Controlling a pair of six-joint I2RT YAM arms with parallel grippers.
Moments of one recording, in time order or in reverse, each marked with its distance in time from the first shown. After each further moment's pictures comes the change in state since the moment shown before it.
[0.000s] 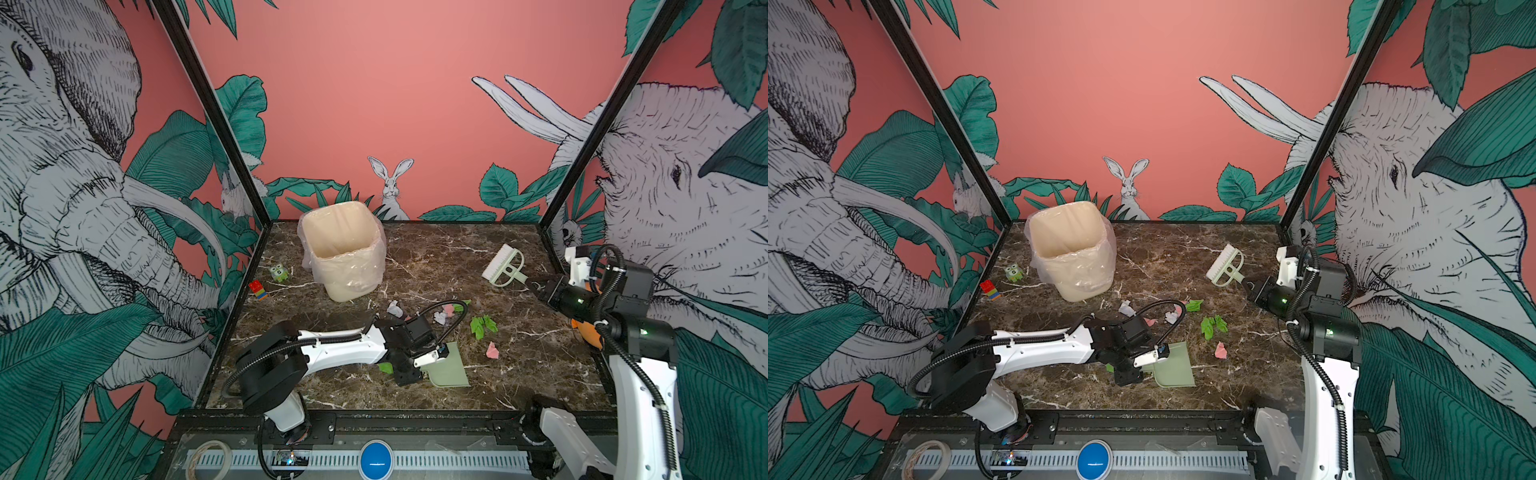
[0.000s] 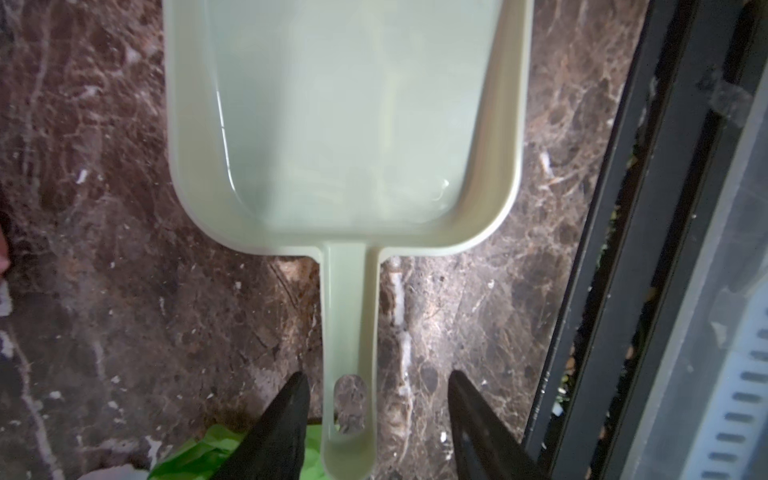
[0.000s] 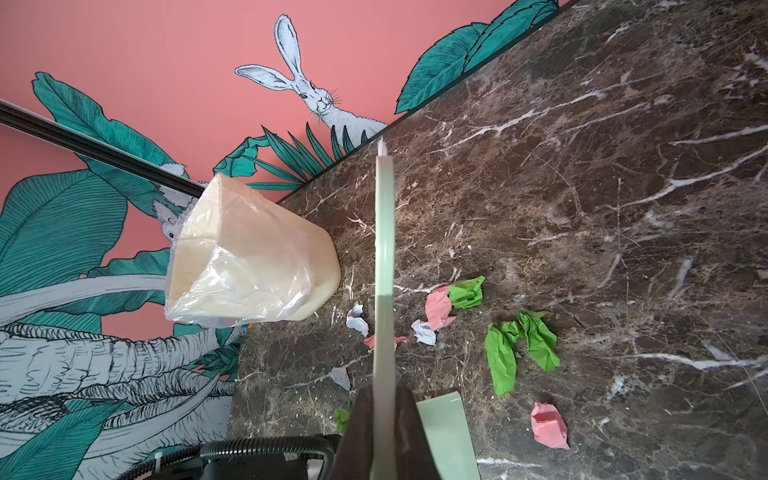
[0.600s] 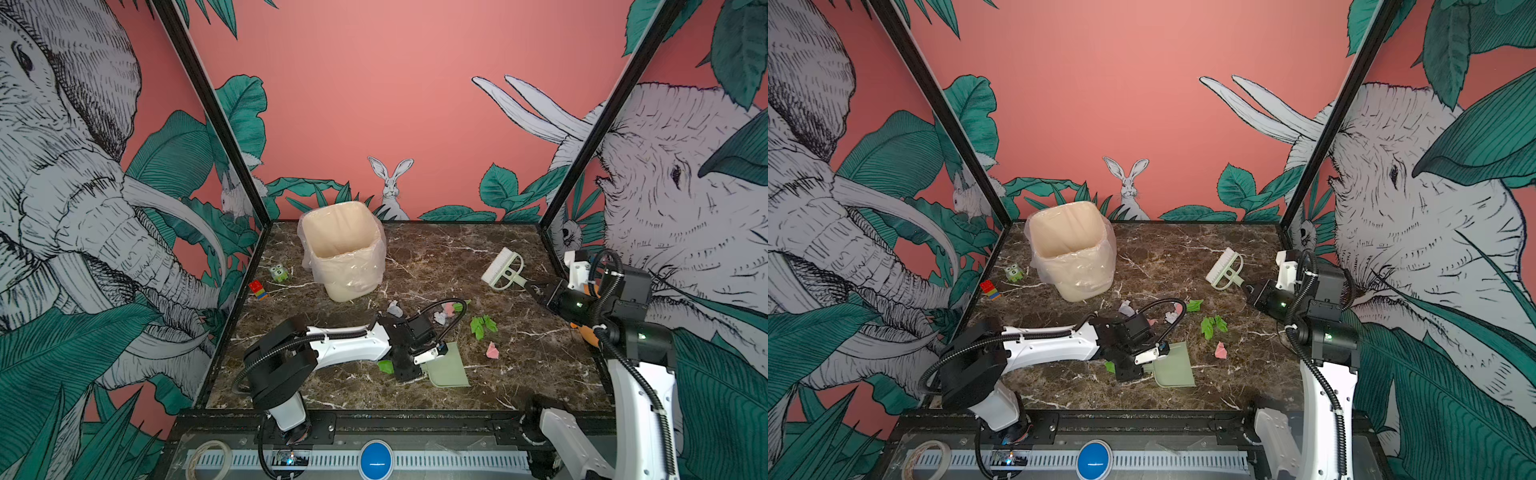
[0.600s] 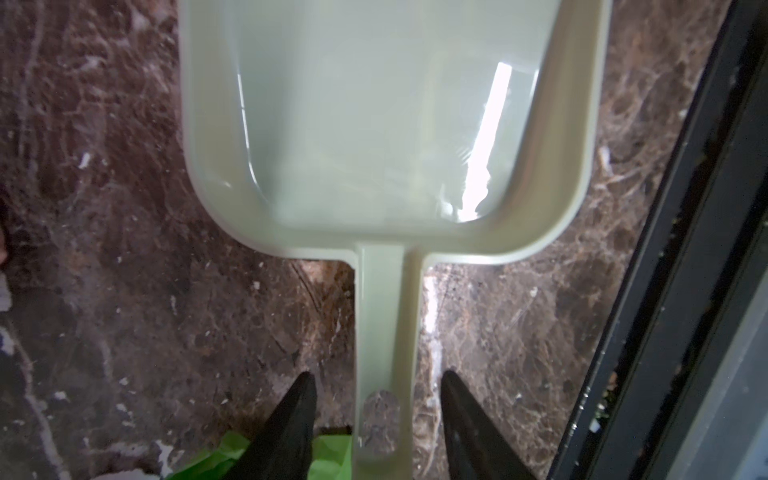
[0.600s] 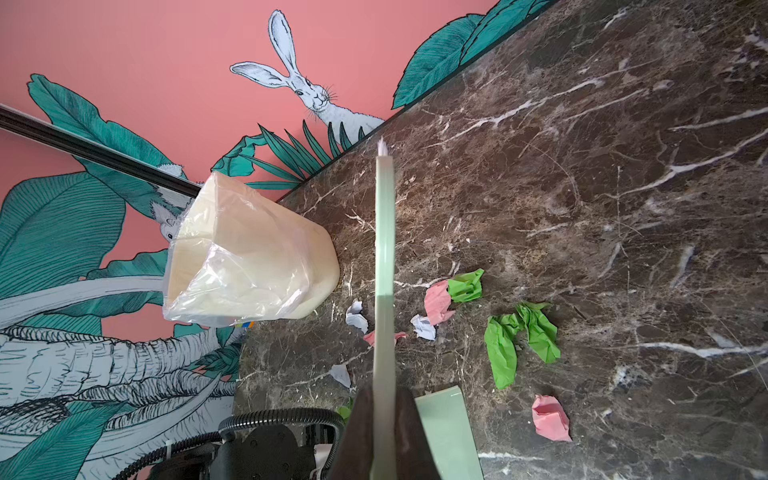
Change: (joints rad) left arm 0.006 0.040 0.016 0.003 -0.039 -0.005; right arm 0.000 -0.023 -0.034 0.003 0.002 0.015
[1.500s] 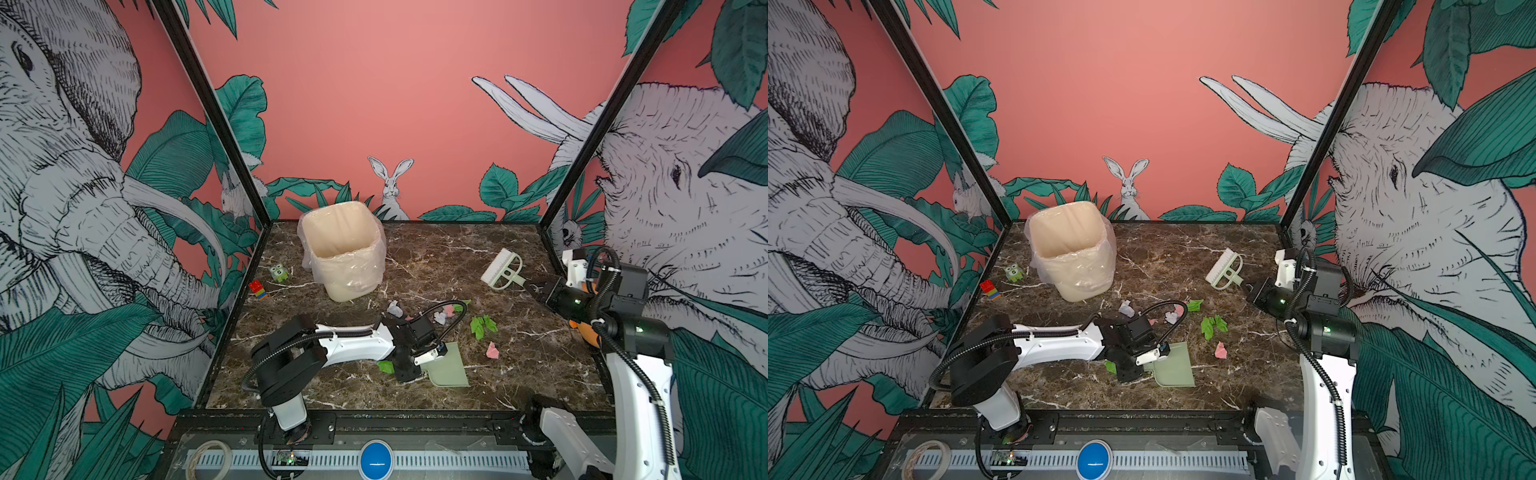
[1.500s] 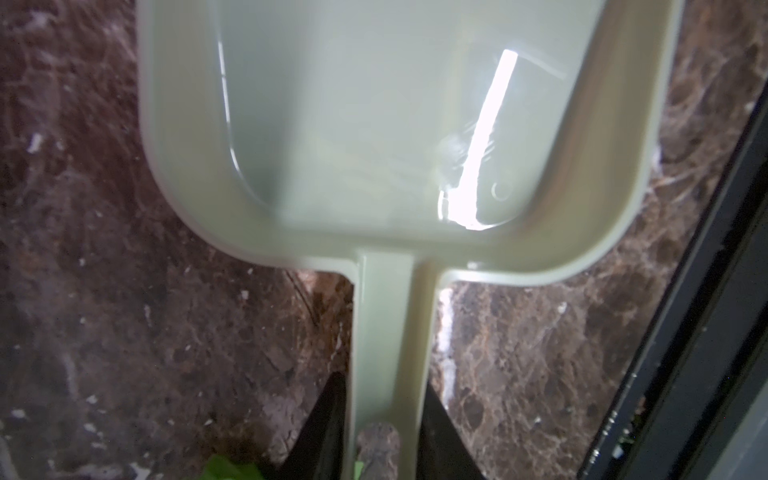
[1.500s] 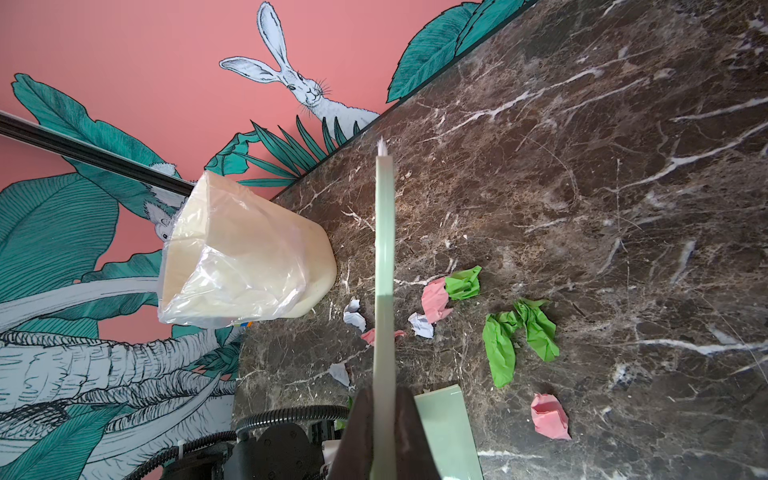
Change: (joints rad) left arm 0.000 0.046 0.000 0.010 -0.011 -0.023; right arm 0.000 0.032 0.002 0.001 0.000 0.000
